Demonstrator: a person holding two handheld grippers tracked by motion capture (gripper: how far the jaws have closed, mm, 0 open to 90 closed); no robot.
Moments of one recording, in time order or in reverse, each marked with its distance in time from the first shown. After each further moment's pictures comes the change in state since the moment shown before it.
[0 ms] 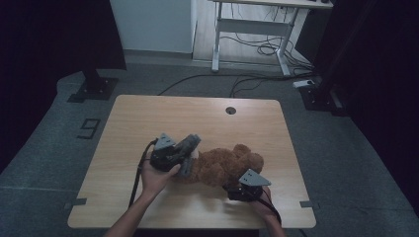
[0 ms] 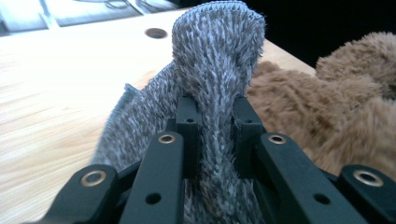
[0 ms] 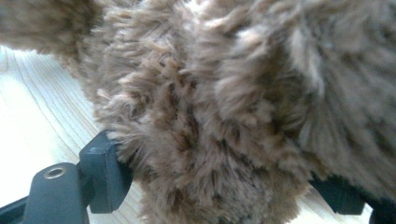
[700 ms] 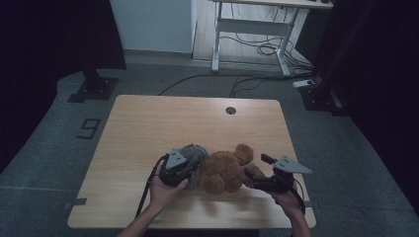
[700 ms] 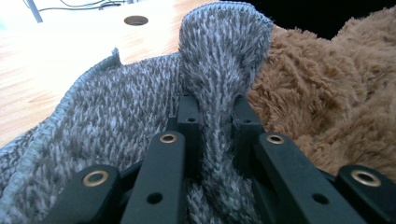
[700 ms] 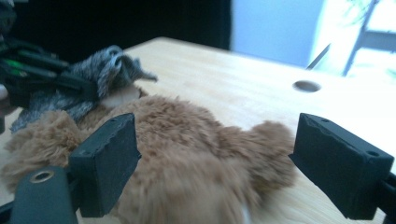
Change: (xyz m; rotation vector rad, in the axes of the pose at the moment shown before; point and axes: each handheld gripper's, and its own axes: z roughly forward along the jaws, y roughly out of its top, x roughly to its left) left arm -0.022 -0.041 0.007 -0.035 0.003 0.065; right arm -0.046 0.061 -0.075 -0.061 -0.010 0.201
